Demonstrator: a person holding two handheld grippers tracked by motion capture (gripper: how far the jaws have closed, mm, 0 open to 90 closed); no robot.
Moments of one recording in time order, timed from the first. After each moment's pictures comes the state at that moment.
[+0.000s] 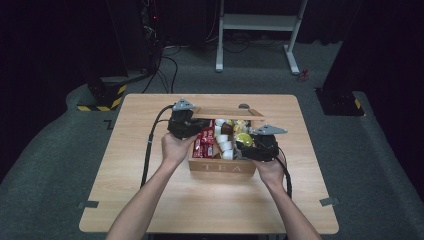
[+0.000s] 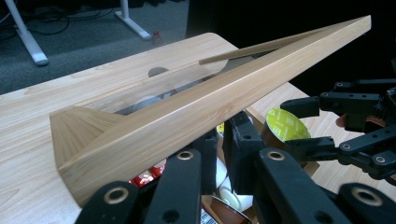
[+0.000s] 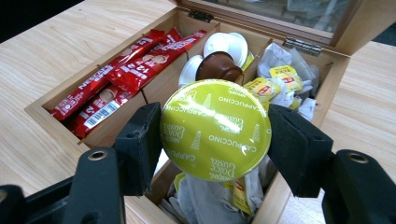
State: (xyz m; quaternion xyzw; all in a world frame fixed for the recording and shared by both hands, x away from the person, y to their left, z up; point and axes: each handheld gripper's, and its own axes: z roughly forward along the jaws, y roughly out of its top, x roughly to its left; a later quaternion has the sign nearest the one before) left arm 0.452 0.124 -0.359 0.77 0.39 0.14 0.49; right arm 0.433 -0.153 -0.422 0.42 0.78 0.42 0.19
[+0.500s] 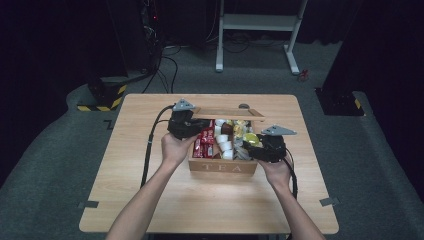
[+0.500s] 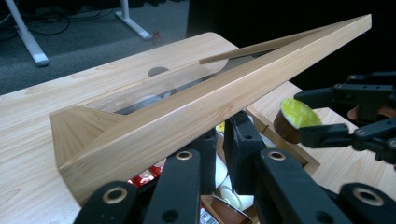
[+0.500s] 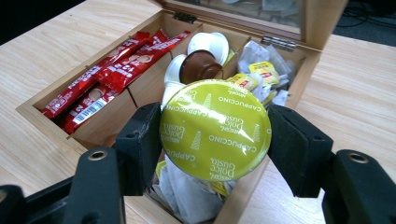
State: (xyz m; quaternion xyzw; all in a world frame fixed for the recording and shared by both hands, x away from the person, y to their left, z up) left arm 0.451 0.124 -0.359 0.77 0.39 0.14 0.48; right arm 0.428 -0.172 -0.419 0.43 0.77 0.42 0.19
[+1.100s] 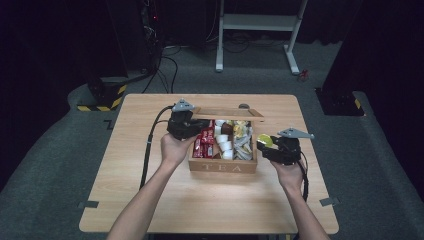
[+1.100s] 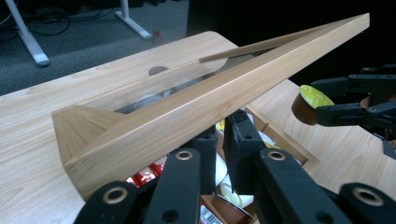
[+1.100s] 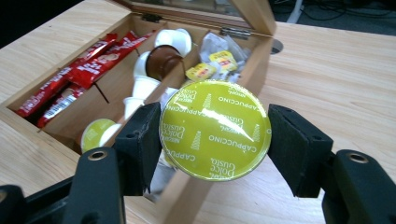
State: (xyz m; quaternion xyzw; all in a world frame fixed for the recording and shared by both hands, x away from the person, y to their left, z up) left arm 0.449 0.125 -0.359 0.77 0.39 0.14 0.48; right arm 0.423 -0.212 -0.422 0.47 0.75 0.43 0.20
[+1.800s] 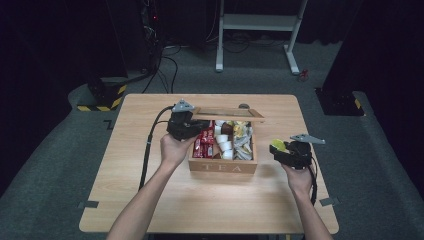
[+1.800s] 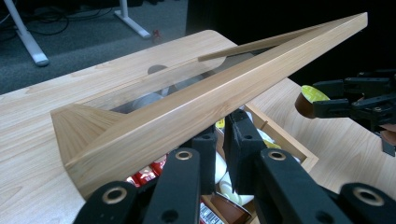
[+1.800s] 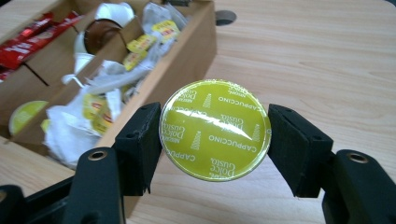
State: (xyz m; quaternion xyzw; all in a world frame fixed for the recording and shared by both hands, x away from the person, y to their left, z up) left arm 0.448 0.125 -0.359 0.77 0.39 0.14 0.48; right arm 0.424 -0.249 -0.446 0.52 0.73 0.40 0.21
